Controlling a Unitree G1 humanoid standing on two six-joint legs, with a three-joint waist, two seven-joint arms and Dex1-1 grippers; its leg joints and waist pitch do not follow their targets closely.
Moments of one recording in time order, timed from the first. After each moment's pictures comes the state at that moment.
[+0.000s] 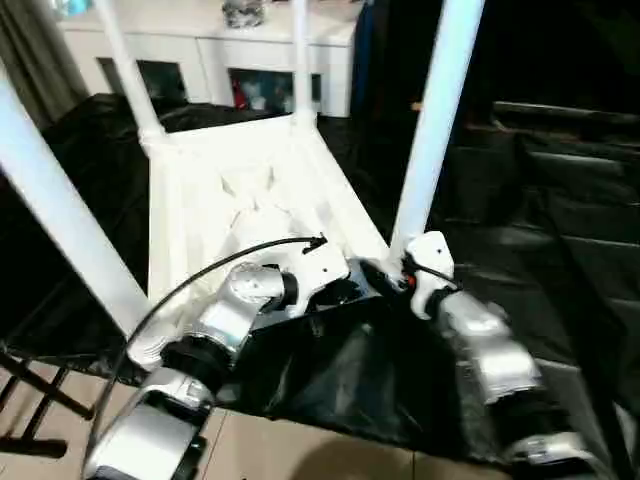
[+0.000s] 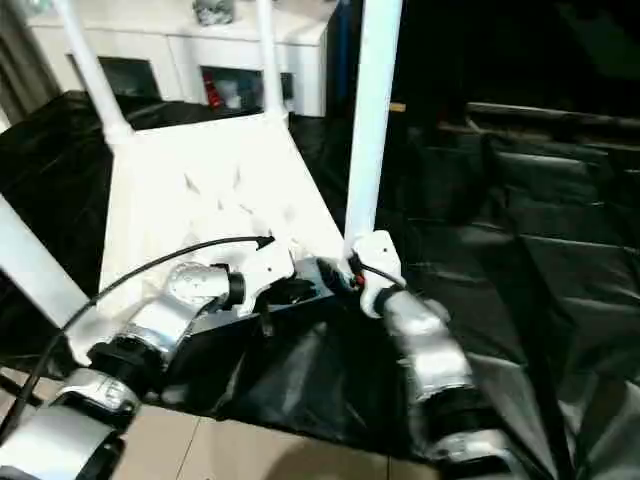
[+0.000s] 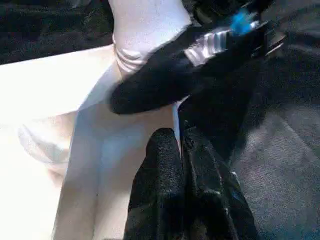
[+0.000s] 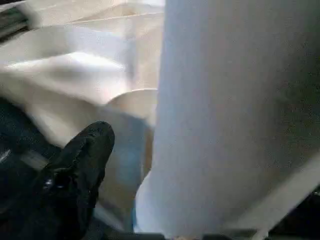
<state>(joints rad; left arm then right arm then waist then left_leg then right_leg) -0.64 0.19 -0.29 0.76 0.14 -0.13 -1.03 -0.39 -0.22 0.10 0.51 0.07 0.01 0.69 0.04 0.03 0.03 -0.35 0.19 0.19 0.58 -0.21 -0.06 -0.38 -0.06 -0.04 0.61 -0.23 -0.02</state>
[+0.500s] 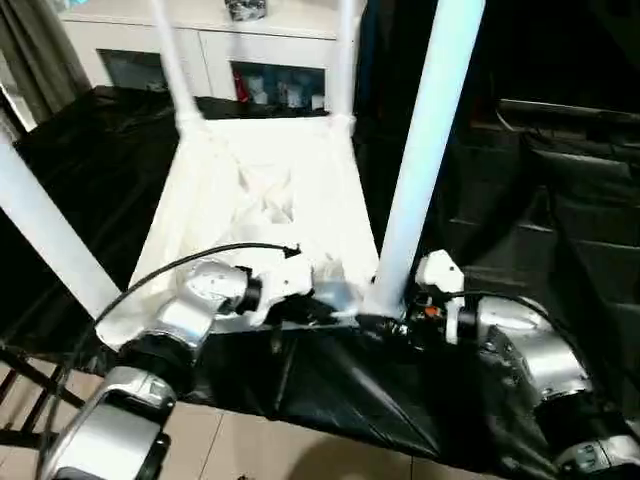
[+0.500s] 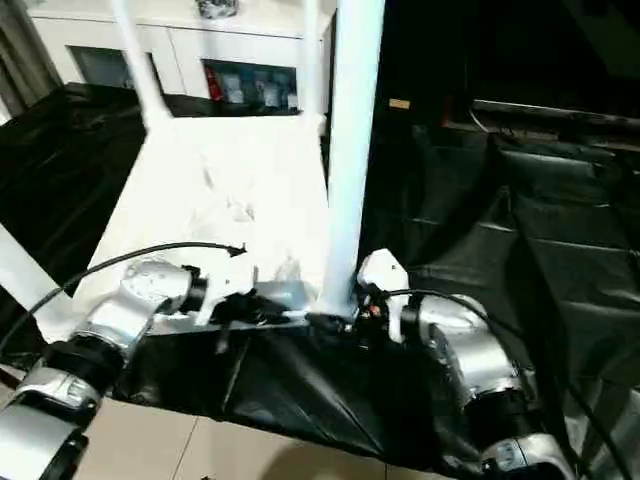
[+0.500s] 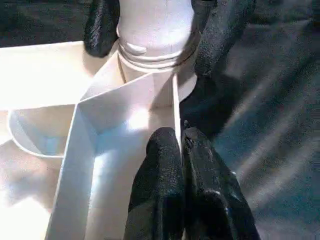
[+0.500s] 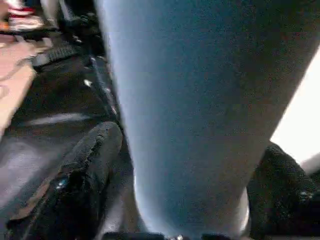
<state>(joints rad) -0.63 0.31 -0.29 0.78 0.08 -0.23 -1.32 -0.39 -0.34 0.17 0.45 0.17 0.08 1.13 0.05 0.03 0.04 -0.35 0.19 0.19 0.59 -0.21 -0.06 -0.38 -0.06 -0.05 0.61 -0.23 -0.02</state>
